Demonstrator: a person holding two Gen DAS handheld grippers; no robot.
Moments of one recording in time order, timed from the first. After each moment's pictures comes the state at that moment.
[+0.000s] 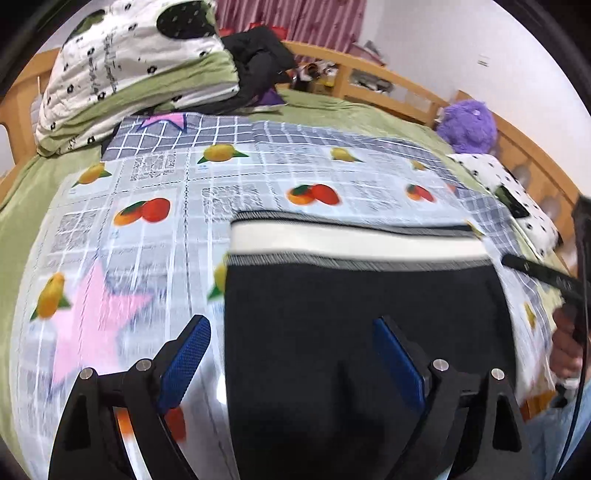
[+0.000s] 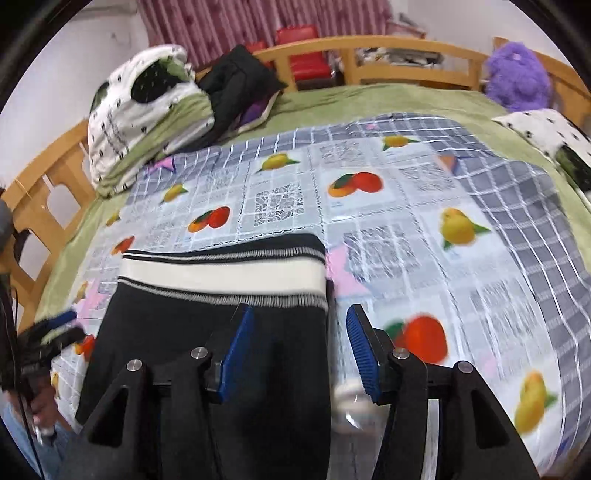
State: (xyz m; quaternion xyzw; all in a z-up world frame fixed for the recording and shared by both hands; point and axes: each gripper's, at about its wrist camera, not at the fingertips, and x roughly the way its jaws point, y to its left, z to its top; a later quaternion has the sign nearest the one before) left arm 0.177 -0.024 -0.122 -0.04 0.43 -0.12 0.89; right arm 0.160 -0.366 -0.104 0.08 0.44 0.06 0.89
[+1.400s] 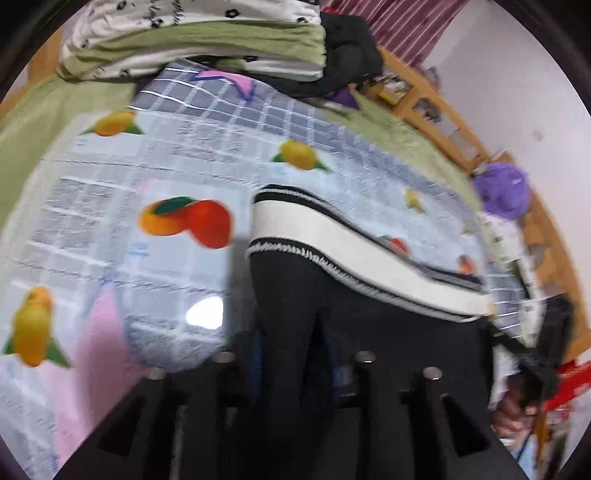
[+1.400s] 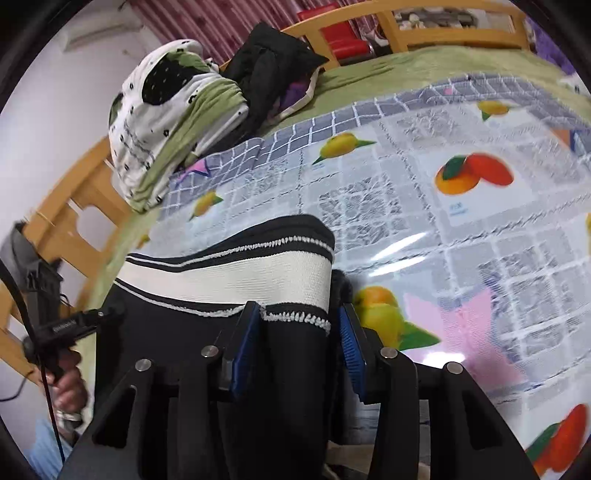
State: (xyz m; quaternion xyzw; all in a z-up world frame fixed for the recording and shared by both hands) left arm 0.270 0.066 -0.147 -0.16 0.47 -0.08 0.87; right arm 0.266 -0.311 -0.158 0.16 0.44 0.16 0.87
